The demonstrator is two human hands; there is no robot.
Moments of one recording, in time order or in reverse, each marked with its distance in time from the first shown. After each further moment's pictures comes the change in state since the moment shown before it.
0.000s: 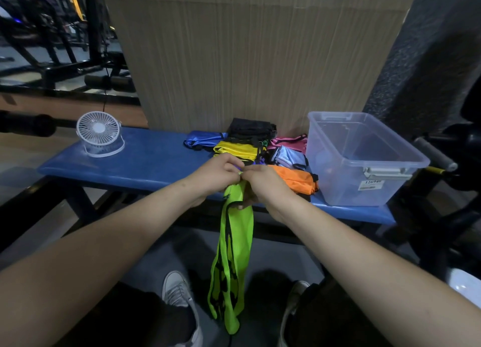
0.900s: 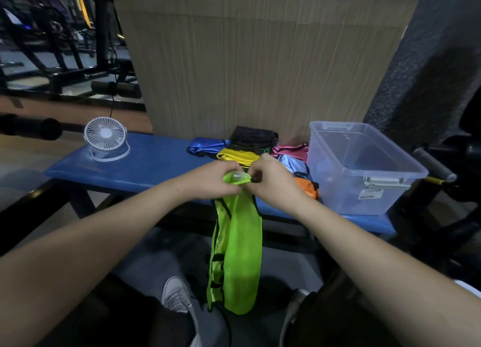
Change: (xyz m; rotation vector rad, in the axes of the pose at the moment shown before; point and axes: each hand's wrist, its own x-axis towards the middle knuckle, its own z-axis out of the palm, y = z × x) left_hand -0.009 0.008 -0.030 0.478 -0.127 0.265; right_hand 0.008 -0.011 -0.024 -0.868 0.105 -0.525
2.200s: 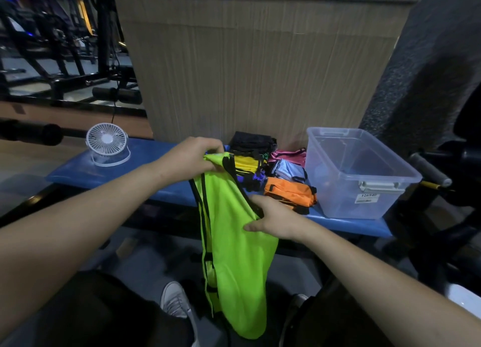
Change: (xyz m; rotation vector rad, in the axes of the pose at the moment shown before) left_hand -0.006 -0.003 -0.054 0.154 0.206 0.095; right_hand -0.033 0.037 0.029 0.160 -0.341 0.063
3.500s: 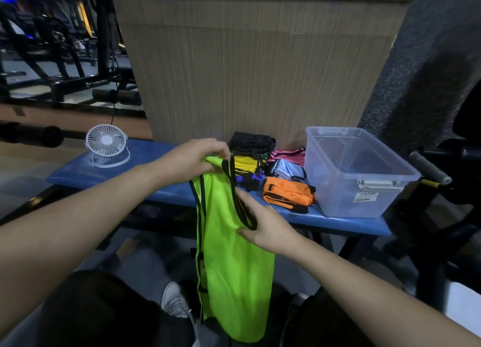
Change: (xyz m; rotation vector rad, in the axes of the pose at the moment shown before) left_hand -0.001 -0.001 0.000 0.019 -0.081 0.140; right_hand -0.019 -0.008 0.024 -0.115 0.155 -0.127
